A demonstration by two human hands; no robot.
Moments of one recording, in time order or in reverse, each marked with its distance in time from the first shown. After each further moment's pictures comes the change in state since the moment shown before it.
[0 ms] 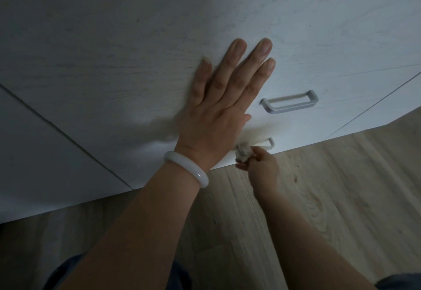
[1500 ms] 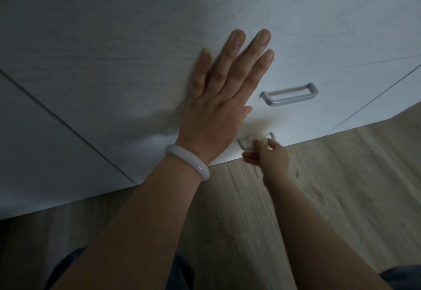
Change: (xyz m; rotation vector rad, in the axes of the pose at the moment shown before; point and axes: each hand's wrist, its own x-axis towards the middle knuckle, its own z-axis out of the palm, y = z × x) left_hand -0.001 -0.001 -0.003 -0.006 0.027 0.008; right_hand -0.004 -0.021 -0.009 0.116 0.026 0.054
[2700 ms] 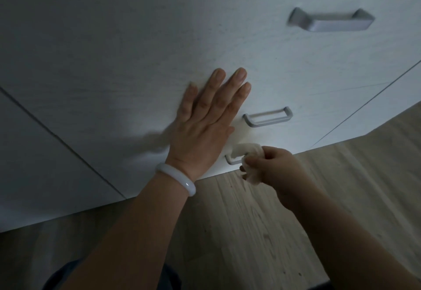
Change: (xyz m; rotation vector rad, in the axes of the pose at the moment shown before) left_hand 0.000 0.000 -0.001 -0.016 -0.057 -0.015; right_hand -0.080 -0.107 -0.035 -0.323 -0.313 -0.028
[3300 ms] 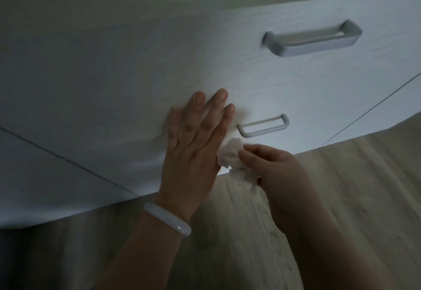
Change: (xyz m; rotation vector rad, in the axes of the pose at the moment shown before) left_hand -0.002 0.009 -0.036 -0.085 -0.188 -0.045; right_hand -0.036 -0.047 -0.003 0.151 -0.046 -0.004
